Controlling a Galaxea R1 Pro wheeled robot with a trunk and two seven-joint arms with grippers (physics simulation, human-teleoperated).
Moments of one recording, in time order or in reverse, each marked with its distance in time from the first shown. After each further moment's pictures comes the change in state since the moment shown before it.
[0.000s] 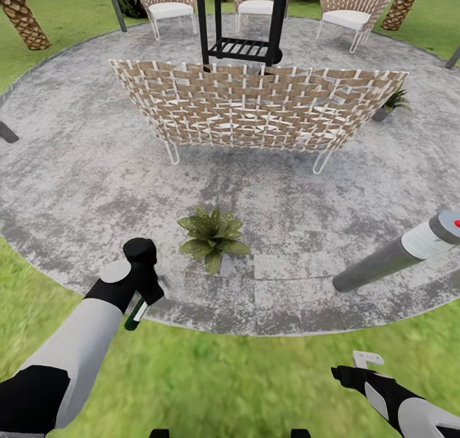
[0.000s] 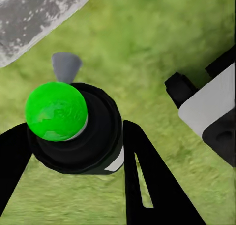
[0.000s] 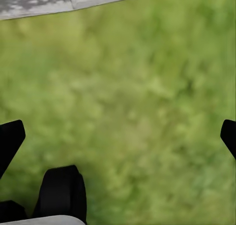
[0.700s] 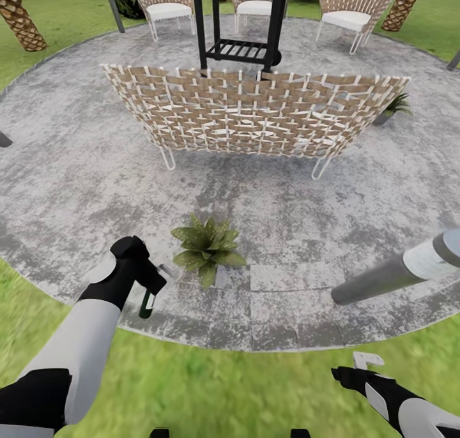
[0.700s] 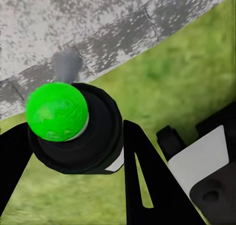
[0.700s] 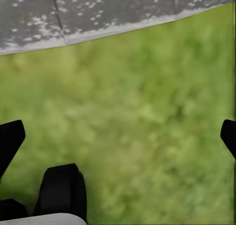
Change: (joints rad) left arm 0.006 -0.028 0.194 -0.017 0.196 -0.006 0.237; right arm 0.000 -0.001 -0.001 0.006 -0.003 0.000 0.002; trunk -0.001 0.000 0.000
